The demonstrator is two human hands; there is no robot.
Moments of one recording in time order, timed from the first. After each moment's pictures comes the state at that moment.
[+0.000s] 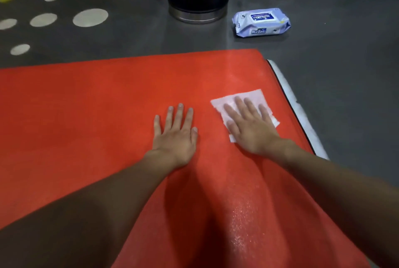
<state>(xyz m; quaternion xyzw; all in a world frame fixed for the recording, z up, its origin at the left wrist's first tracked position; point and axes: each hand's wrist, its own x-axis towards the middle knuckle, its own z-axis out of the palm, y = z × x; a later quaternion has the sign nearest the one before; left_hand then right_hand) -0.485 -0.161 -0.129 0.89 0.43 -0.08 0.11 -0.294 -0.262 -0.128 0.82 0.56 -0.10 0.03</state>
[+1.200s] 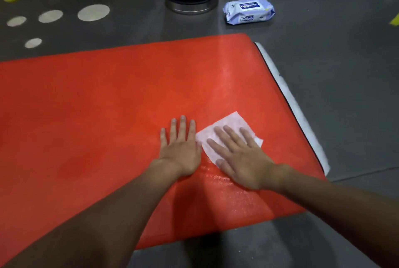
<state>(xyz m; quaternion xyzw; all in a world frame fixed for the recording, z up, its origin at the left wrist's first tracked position) -0.548 -0.266 -0.108 0.89 0.41 -0.16 0.14 -0.399 -0.395 -0.124 0.71 0.69 -0.12 0.02</state>
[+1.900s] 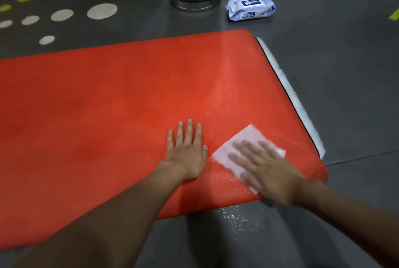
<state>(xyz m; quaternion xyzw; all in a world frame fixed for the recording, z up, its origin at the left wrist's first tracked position) -0.575 -0.303 -0.108 0.89 0.39 -0.19 0.14 -0.402 -0.483 -0.125 0.70 0.71 -0.03 0.07</state>
